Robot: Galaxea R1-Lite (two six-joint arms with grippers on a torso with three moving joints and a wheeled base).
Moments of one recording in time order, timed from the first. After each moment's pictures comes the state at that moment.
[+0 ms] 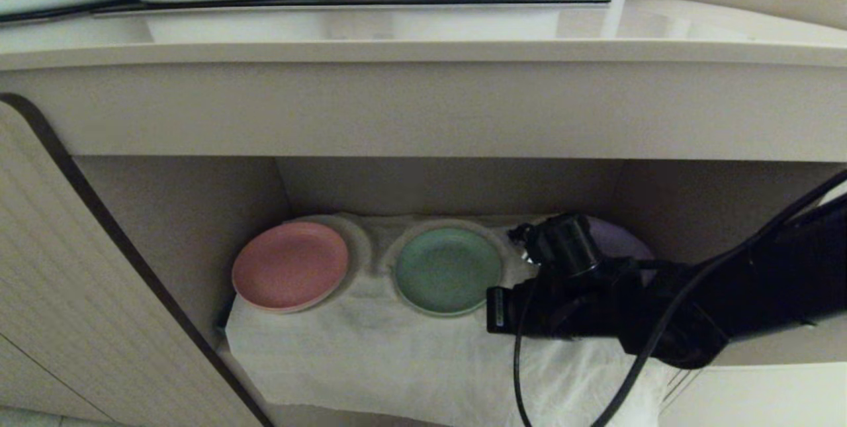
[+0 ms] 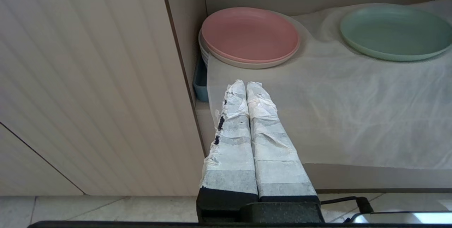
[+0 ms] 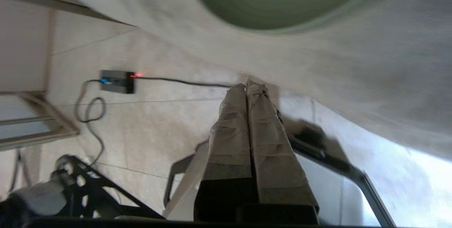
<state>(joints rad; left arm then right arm) 0.00 0.00 0.00 0.00 -0.02 0.06 0.66 1.99 -0.94 -0.32 0.17 0.60</state>
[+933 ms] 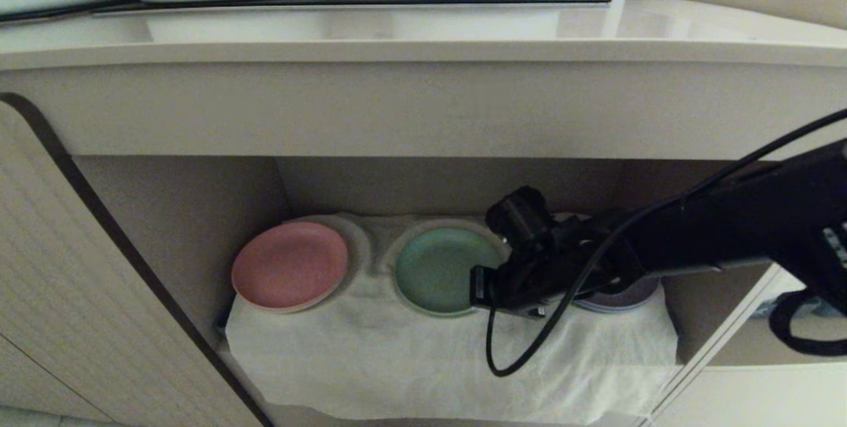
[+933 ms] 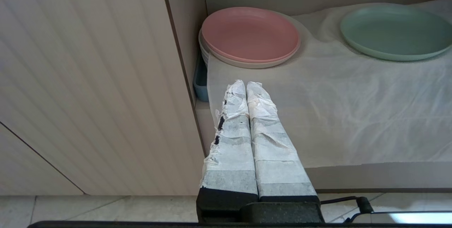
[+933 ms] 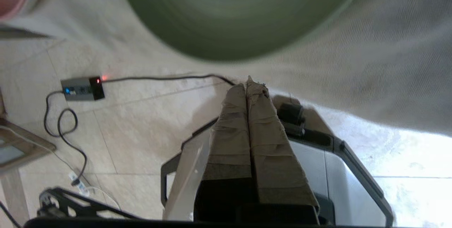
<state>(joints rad) 0.00 0.00 0.00 0.00 -0.02 0.06 0.65 2.13 -1.33 0.12 0.09 0.65</state>
